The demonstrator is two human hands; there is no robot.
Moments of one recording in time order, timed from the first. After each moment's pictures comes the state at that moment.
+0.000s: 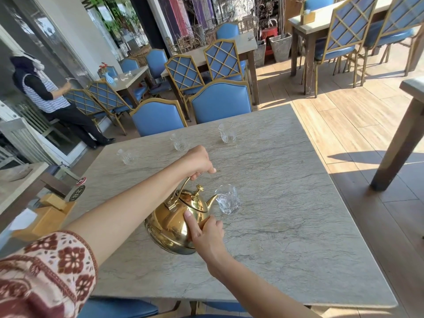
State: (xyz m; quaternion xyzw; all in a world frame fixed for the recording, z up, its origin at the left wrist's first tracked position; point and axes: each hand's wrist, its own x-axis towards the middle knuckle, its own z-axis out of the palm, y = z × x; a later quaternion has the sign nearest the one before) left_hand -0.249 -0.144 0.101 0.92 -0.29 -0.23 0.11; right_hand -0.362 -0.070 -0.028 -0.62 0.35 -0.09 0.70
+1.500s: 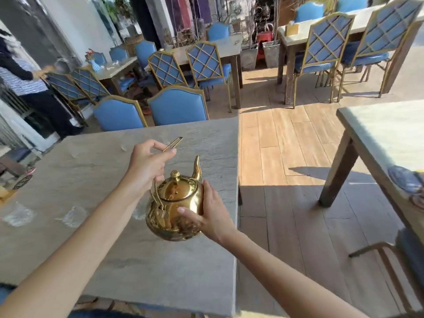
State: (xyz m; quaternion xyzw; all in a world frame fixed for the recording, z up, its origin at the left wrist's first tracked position) left_hand -0.442 -0.283 0.116 0.82 -0.17 -0.13 0.53; right_hand -0.565 -0.353 -0.007 -0.83 0.17 -0.12 0.52
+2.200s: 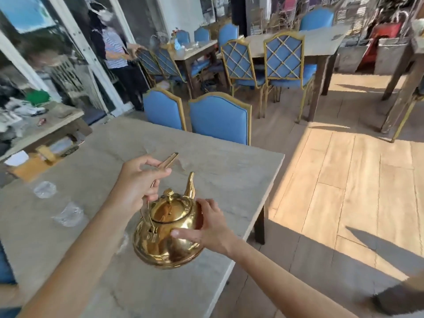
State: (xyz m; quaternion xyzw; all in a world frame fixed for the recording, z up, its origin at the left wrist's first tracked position) left_hand -0.335 -0.438 0.115 0.80 0.05 -0.06 0.60; right_hand -0.393 -0.572 -0.015 -0.82 -0.02 0.11 0.56
